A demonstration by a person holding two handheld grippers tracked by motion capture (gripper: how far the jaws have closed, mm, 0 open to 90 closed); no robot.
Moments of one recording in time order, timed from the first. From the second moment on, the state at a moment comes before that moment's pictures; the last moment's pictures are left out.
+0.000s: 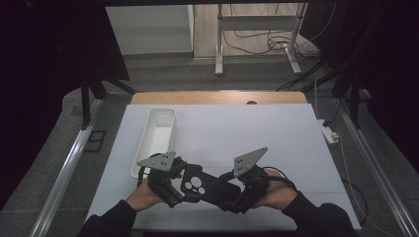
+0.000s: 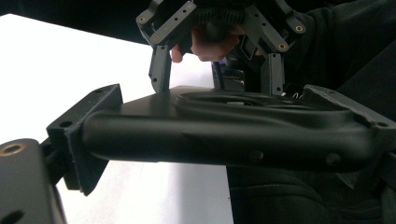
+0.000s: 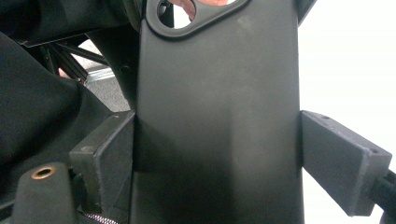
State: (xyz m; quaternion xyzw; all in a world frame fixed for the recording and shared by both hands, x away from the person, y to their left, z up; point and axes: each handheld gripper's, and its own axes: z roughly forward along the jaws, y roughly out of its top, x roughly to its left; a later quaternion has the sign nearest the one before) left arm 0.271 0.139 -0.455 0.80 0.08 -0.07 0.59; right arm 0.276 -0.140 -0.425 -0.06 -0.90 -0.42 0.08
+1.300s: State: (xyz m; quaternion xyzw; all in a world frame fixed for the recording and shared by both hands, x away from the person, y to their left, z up) left arm 0.272 0.143 -0.448 0.80 0.11 -0.07 0.58; right arm 0.278 -0.140 -0.432 -0.06 -0.91 -0.41 0.06
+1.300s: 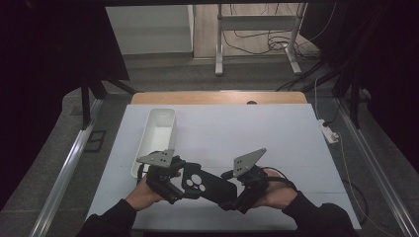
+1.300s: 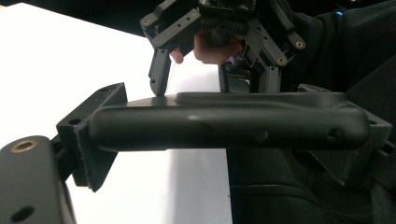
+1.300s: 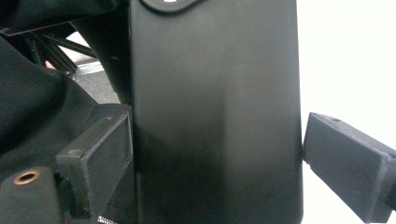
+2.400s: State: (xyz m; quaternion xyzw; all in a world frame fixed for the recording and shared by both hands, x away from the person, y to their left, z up) left arm 0.280 0.164 -0.436 0.82 0.21 0.03 0.53; right arm 0.293 -0.166 -0.449 -0.17 -0.92 -0.35 -0.01
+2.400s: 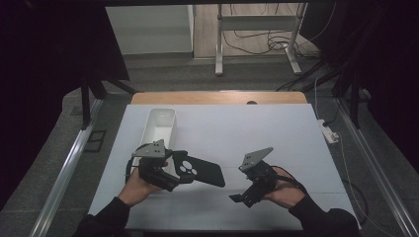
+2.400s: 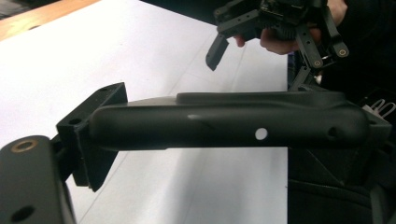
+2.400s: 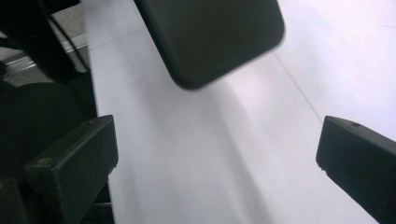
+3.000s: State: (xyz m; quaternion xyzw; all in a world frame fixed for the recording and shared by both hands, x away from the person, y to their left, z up) left arm 0.284 0.177 -0.431 0.81 0.26 0.07 0.52; right arm 0.290 -0.198 -0.461 -0.23 -0.91 -0.34 -0.08
